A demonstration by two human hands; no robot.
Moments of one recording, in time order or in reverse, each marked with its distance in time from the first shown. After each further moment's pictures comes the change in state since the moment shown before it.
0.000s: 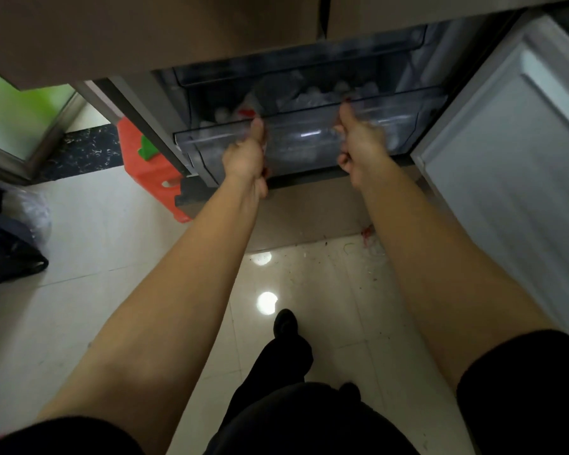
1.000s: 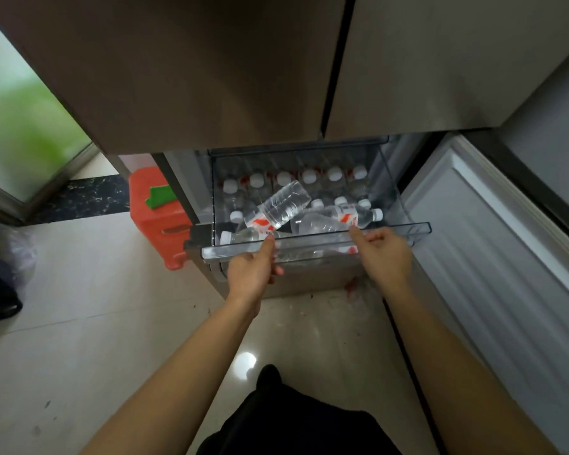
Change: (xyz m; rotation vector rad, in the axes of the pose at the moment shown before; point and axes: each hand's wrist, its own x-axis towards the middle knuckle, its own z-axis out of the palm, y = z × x) left_hand -0.105 -0.036 -0.073 0.384 -0.057 0.073; right_hand -0.097 0.030 -0.078 -0.733 0.306 -0.364
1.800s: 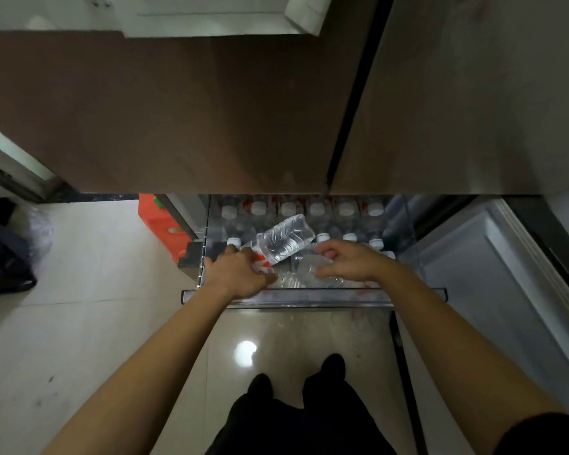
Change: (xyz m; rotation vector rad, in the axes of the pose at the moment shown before) left_hand 0.103 0.047 0.003 1.285 -0.163 0.090; right_hand 0.127 -0.045 0.048 -0.405 -0.983 -0.234
